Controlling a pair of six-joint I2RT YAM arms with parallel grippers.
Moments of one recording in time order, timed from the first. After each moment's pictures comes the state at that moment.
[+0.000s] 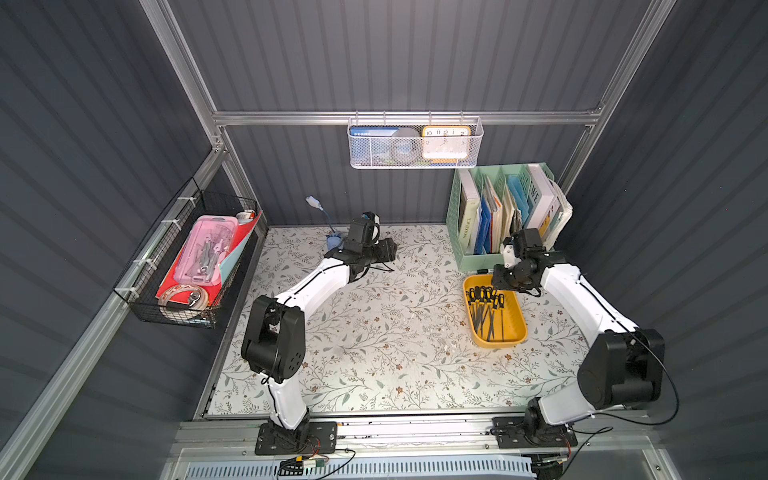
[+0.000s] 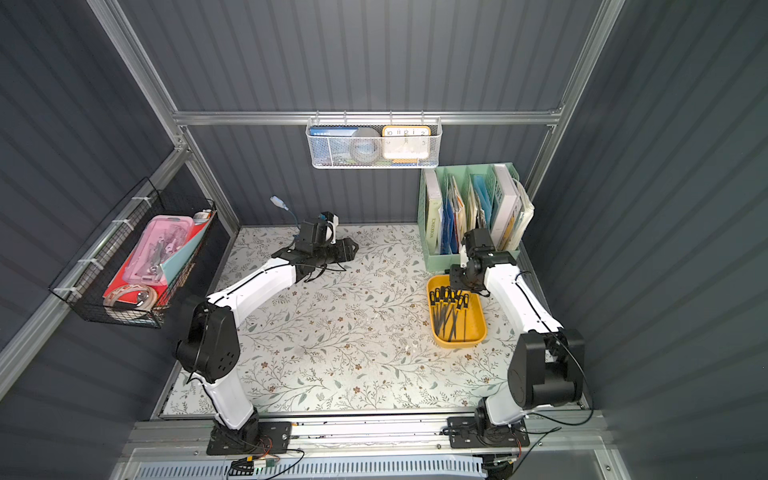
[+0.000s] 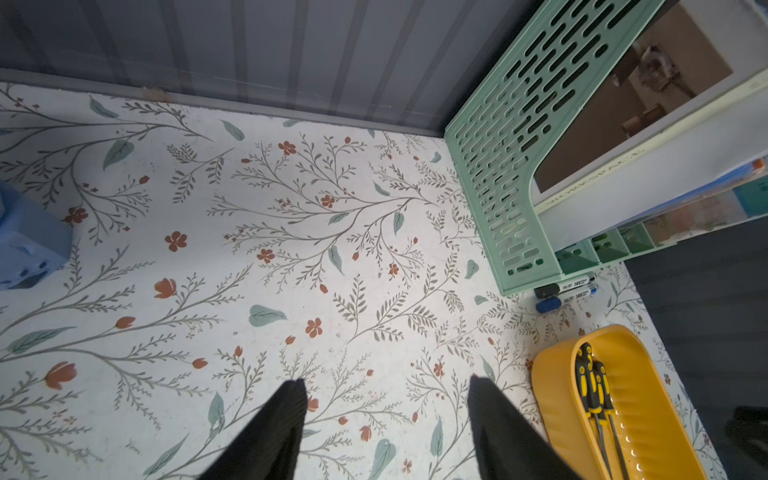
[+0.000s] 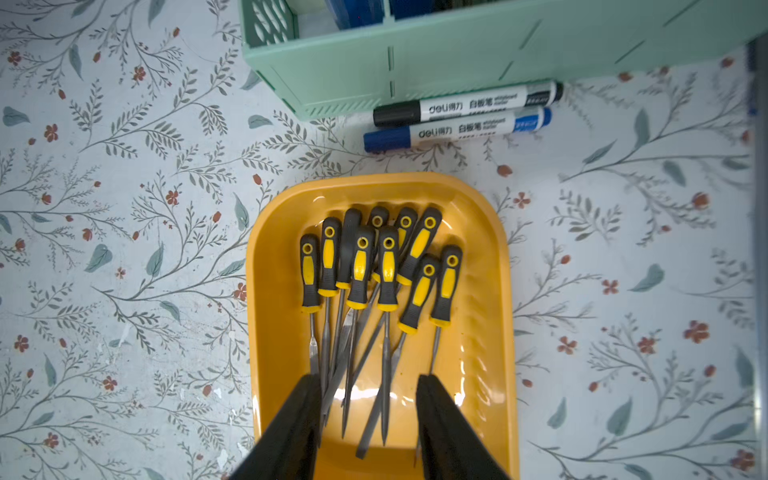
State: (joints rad) left arm -0.39 1.82 1.46 -0.22 0.12 -0.42; right arm 0.06 1.58 1.28 -0.84 -0.04 0.18
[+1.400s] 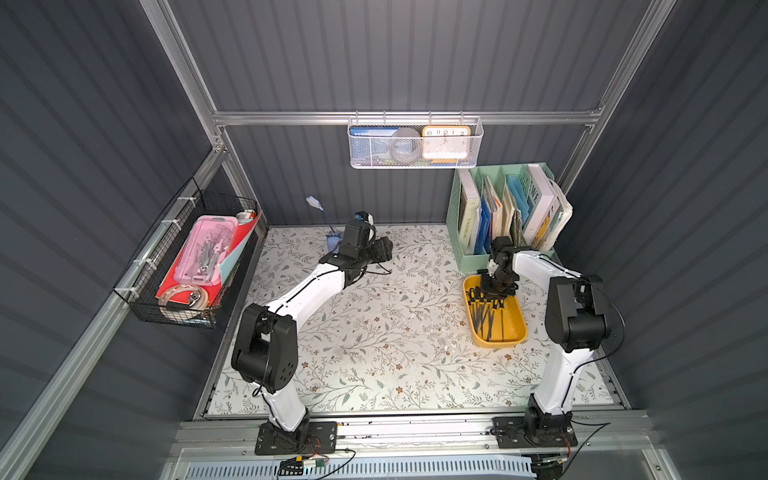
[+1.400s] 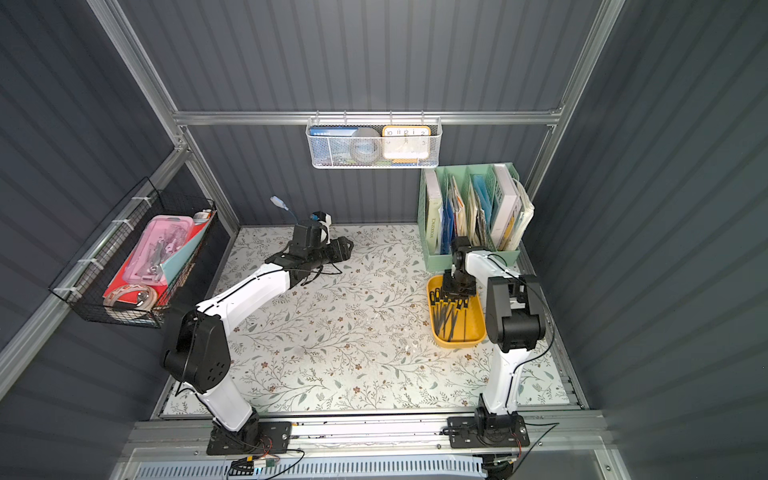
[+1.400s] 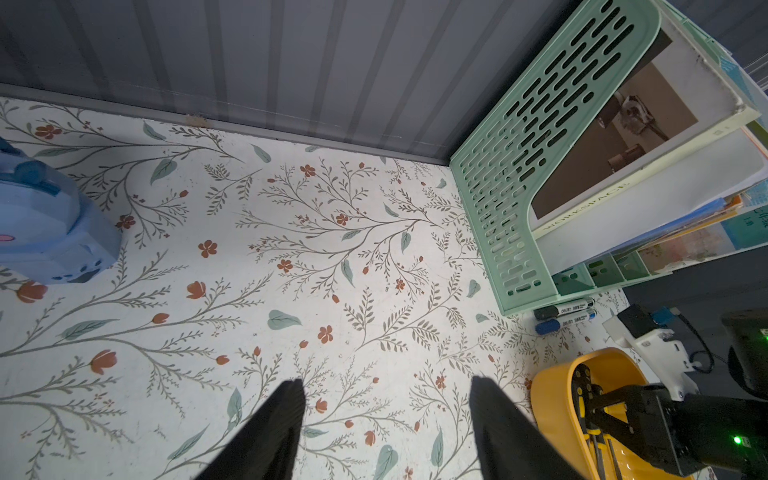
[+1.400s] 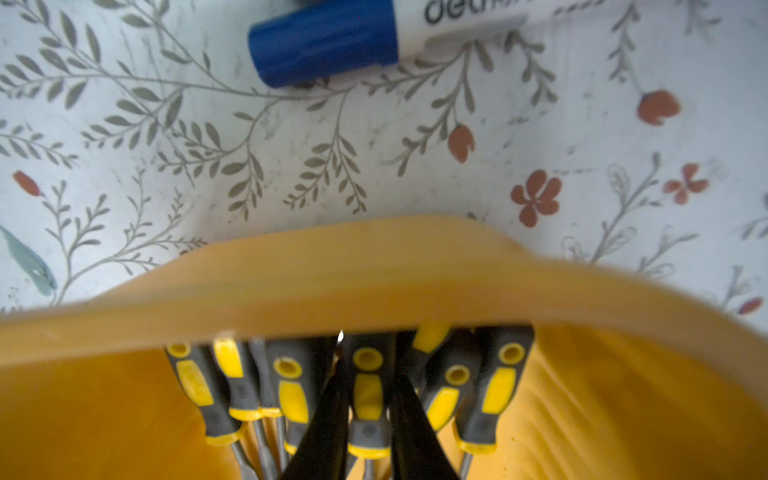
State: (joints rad) left arm -0.39 1.75 1.38 -0.17 0.06 -0.44; right arm 0.06 1.97 1.41 -0.87 -0.02 0.20
